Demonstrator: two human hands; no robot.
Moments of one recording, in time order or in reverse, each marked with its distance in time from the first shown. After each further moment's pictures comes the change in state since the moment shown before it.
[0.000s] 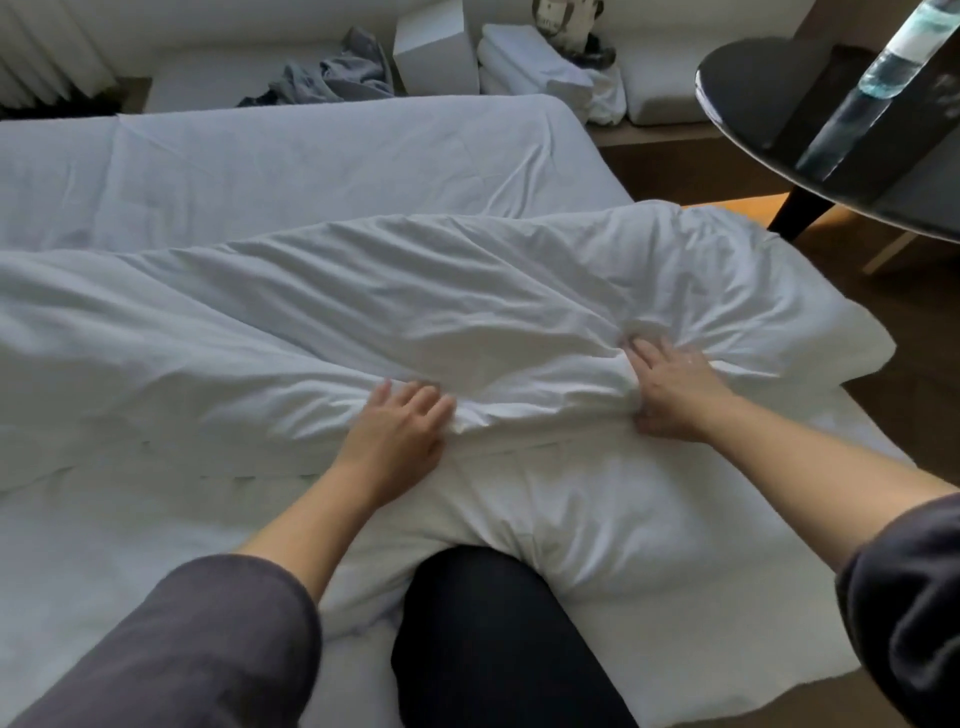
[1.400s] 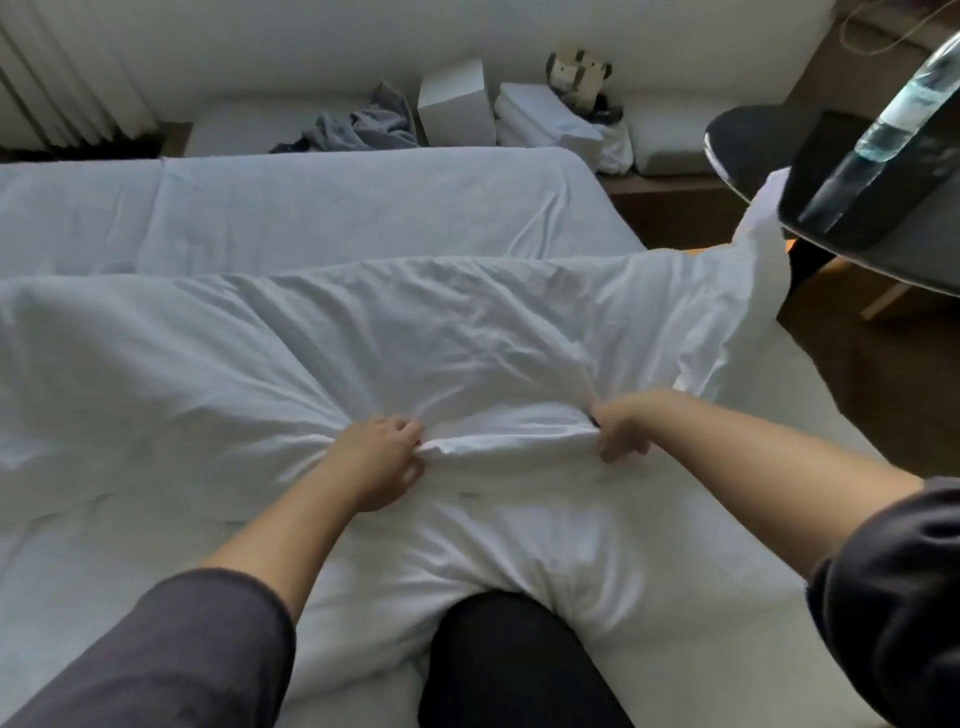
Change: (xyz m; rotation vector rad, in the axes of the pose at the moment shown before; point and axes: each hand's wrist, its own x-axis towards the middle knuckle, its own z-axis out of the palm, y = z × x) left_hand -0.008 -0.047 -0.038 -0.094 -0.416 -0.185; right_hand 0.020 -0.073 -0.076 0.162 -0.494 -0.022
